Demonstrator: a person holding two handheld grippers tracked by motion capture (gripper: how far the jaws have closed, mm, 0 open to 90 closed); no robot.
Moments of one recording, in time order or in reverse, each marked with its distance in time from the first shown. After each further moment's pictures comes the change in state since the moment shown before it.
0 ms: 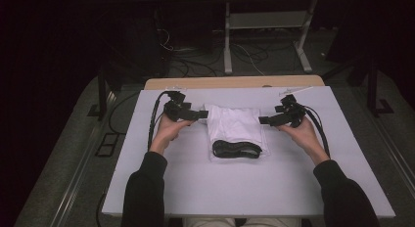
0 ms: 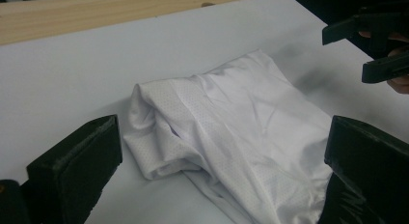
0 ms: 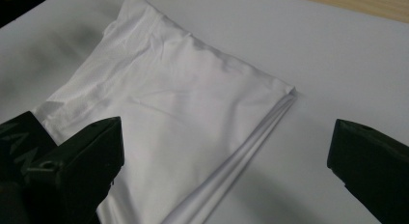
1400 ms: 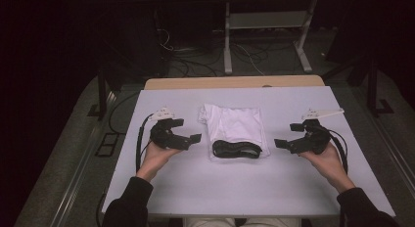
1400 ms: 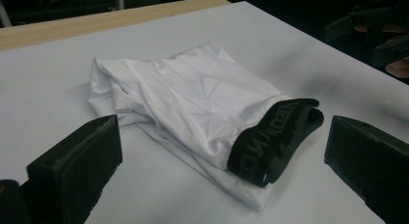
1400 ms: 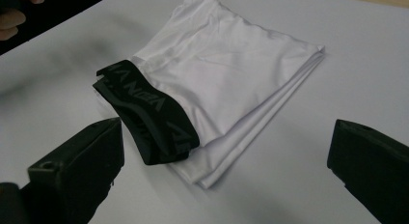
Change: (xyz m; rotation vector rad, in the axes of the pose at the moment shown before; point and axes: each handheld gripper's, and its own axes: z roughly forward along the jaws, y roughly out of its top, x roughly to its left) left arm -0.059 -0.056 -0.062 -0.099 -0.017 0.123; right arm 0.044 -0.058 -0.076 -0.075 0.042 -0.036
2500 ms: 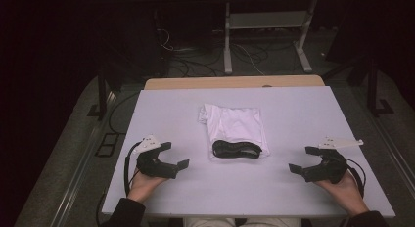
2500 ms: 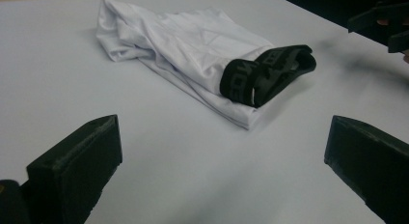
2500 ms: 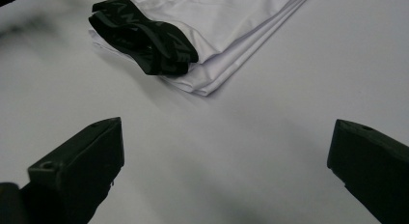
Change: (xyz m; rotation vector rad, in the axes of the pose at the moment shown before) left arm -0.014 -0.071 -0.038 -0.005 0.037 -0.021; right arm 0.013 -0.072 -0.031 -0.003 -0.070 -0.002
